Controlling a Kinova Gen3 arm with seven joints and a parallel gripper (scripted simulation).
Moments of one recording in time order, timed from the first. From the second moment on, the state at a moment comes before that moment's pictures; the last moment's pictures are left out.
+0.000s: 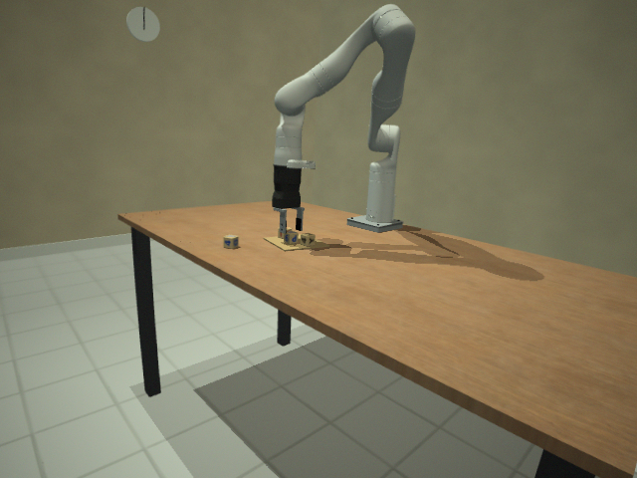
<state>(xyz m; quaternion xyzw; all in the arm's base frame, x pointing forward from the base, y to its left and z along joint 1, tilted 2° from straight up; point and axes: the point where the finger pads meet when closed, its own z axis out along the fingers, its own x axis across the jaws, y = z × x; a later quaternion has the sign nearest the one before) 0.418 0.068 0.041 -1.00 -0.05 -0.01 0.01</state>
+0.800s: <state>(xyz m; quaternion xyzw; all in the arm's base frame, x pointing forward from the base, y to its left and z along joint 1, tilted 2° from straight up) 0.418 0.068 0.009 -1.00 -0.05 -0.01 0.01</state>
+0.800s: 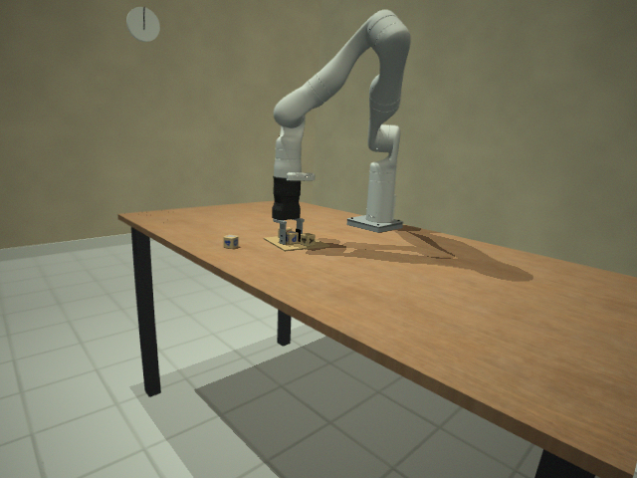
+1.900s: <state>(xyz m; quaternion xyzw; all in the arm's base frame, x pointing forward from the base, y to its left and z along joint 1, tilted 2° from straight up) 0.418 0.067 0.009 -1.00 -0.05 -0.01 0.01</state>
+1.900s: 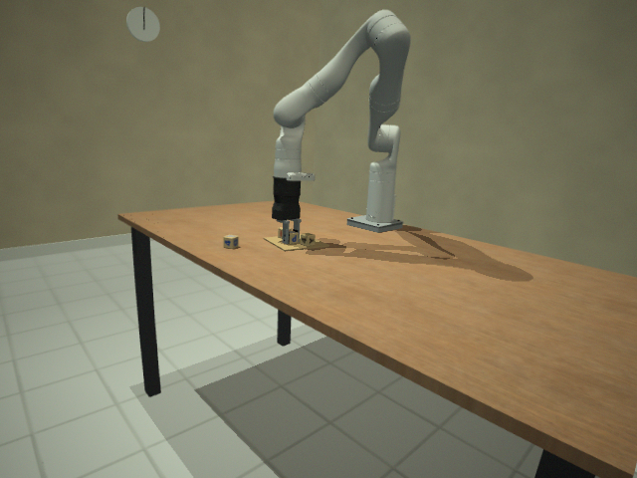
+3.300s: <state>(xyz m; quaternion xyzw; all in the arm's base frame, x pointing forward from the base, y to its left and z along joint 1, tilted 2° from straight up) 0.414 0.062 0.030 -1.00 -0.05 -0.01 0.01</state>
